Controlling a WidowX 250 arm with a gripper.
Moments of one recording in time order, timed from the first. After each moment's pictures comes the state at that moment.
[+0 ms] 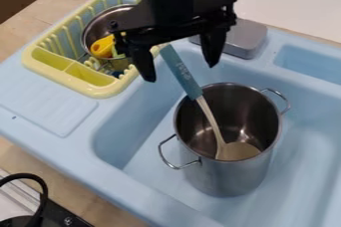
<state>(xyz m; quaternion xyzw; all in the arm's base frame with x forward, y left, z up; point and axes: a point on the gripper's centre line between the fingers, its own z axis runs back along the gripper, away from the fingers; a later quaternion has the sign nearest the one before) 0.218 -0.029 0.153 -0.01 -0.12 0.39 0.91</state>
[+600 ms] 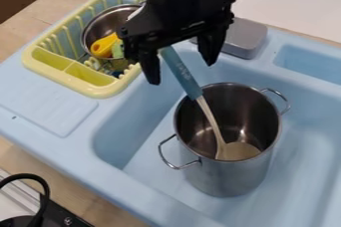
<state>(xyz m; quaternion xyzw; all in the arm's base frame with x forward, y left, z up) 0.224 -0.019 0.142 0.01 -0.12 0.48 0.87</state>
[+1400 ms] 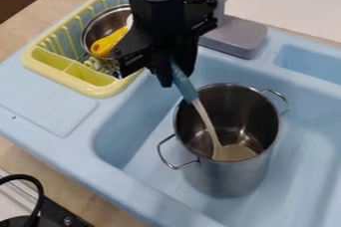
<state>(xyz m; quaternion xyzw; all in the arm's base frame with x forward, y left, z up) 0.222 -0.014 0.131 -0.02 -0.12 0.53 0.84</state>
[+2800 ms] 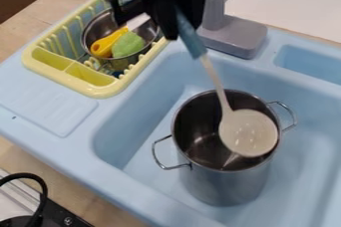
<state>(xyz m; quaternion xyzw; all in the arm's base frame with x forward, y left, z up) 0.224 -0.022 0.195 -0.05 -0.16 0.51 0.84</state>
